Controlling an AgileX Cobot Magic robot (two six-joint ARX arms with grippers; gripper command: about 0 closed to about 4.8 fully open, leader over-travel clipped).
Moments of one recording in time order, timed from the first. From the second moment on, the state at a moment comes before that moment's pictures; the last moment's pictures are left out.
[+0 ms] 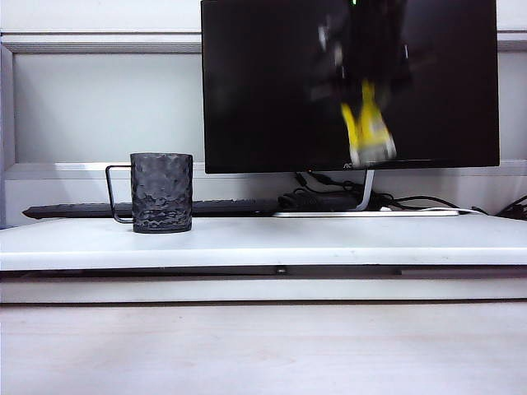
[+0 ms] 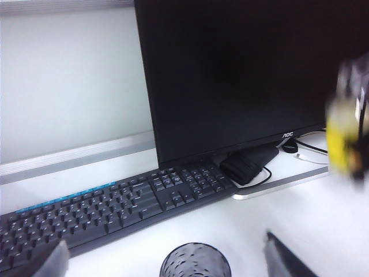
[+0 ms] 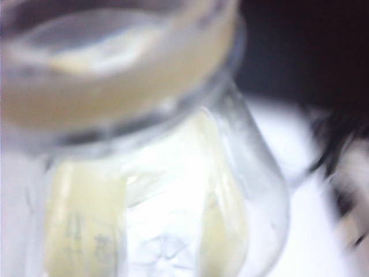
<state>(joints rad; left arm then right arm) -0.36 0.92 0.80 0.12 0.02 0.05 0.48 1.77 1.49 -0.26 0.55 0.01</state>
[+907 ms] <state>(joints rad) -0.36 0.92 0.80 0.06 0.07 0.05 0.48 1.76 1.22 -0.16 0.51 0.37</state>
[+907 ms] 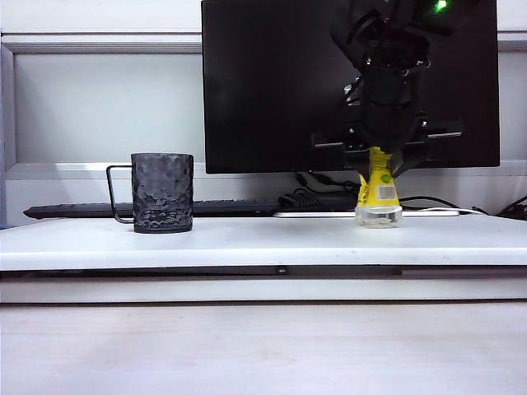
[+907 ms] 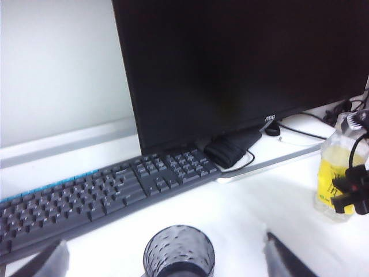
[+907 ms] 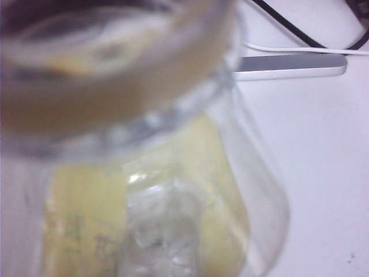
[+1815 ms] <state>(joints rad) -0.36 0.92 0.80 0.05 0.11 0.05 0.48 1.74 1.16 -0.13 0.52 0.37</state>
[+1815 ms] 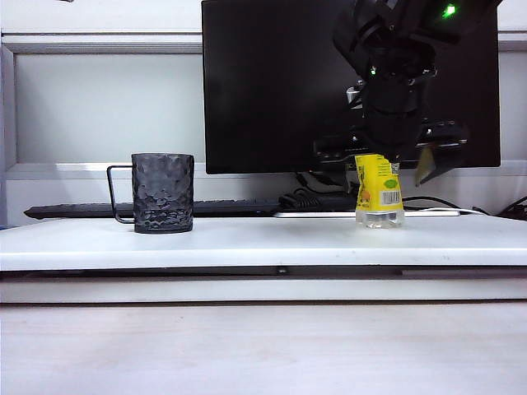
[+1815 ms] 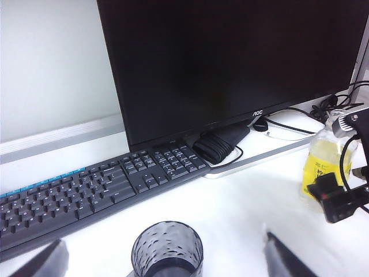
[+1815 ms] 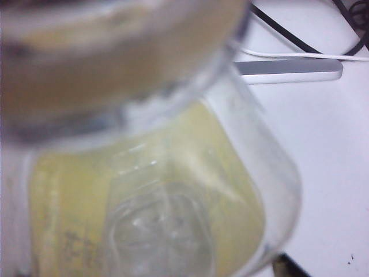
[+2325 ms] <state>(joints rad) -0.36 0.89 0.80 0.07 0.11 0.05 0.48 1.69 1.14 -0.27 0.53 0.36</state>
